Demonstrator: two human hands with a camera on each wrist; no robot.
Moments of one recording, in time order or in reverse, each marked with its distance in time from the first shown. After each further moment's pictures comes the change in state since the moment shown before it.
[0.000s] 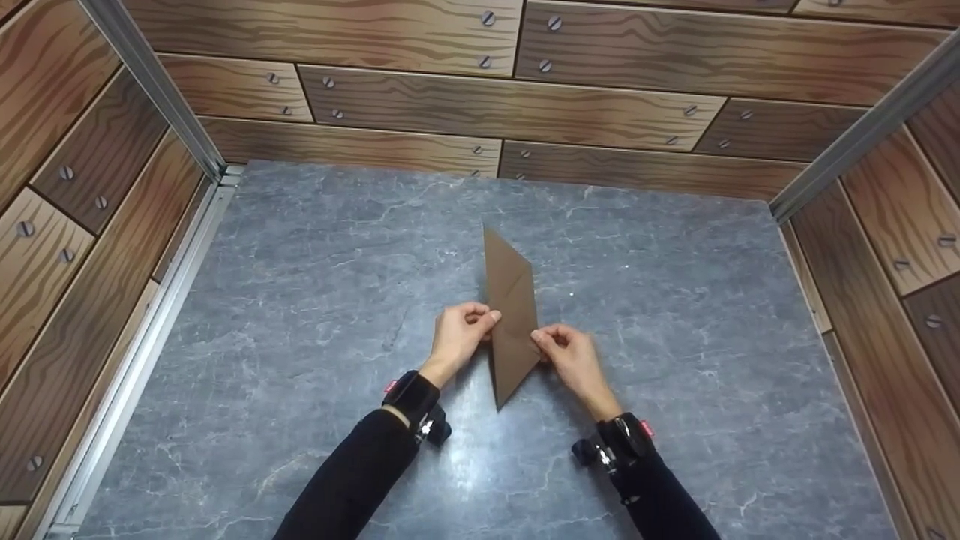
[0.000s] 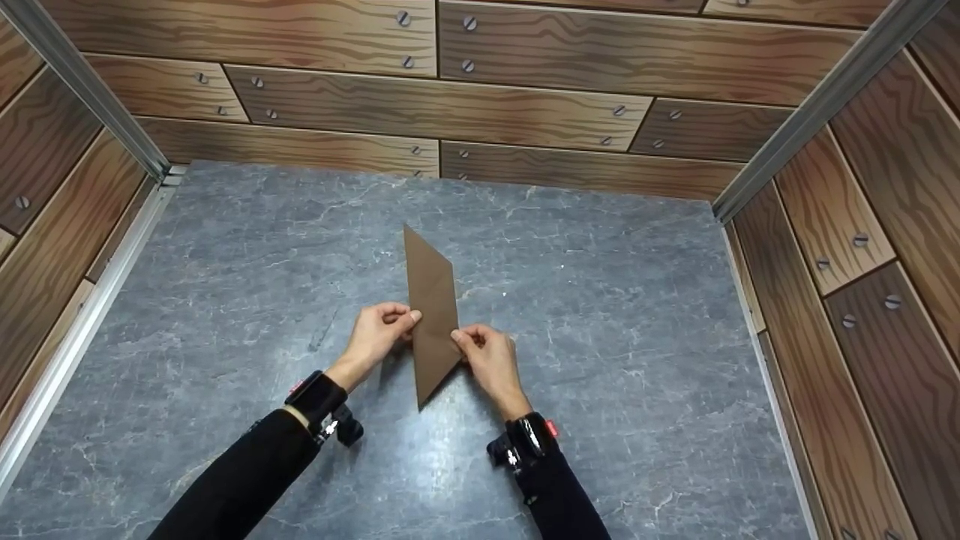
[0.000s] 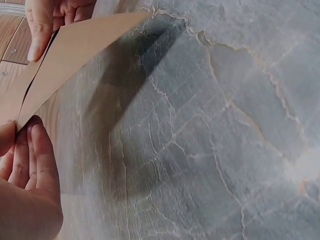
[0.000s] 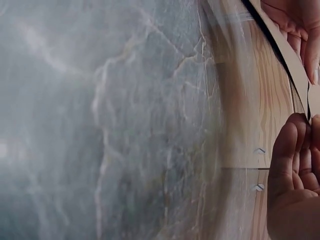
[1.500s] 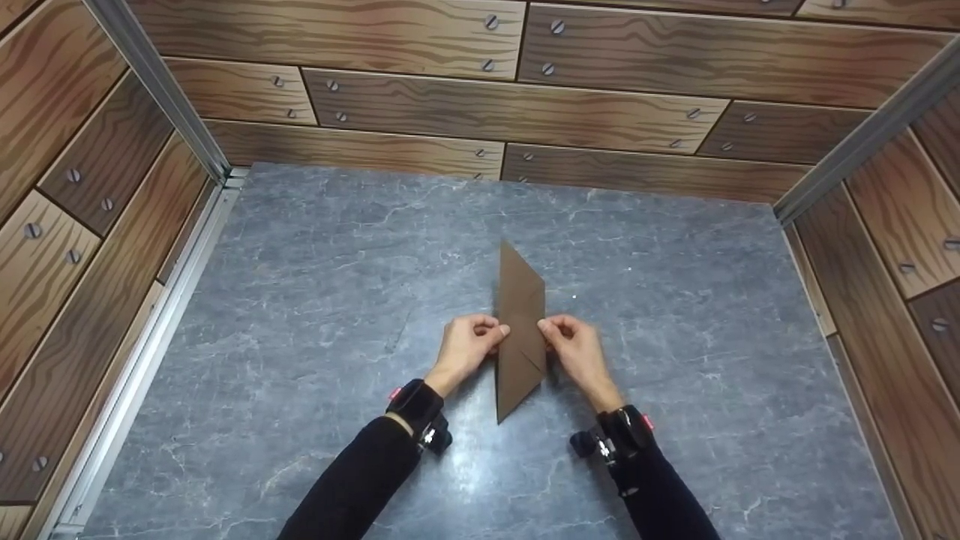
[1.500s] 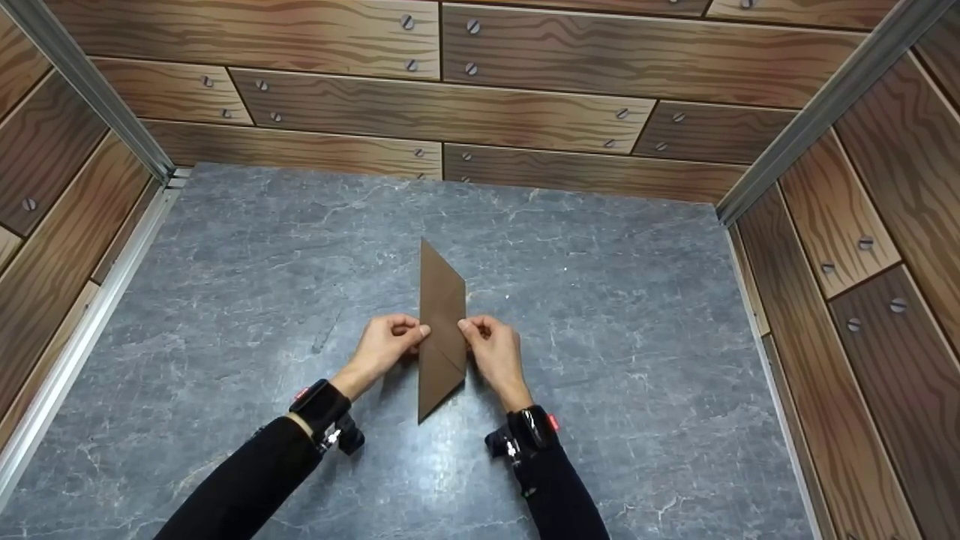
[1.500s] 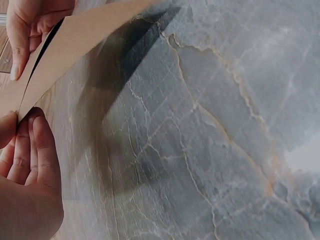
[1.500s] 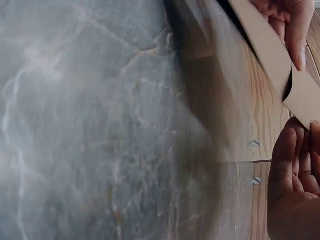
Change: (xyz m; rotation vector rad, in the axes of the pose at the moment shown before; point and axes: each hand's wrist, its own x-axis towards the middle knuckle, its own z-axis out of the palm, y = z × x) left_hand -0.007 -0.006 0.005 -0.006 -0.091 -0.025; right_hand 0.013 -0.010 -0.001 0.006 0.045 0.007
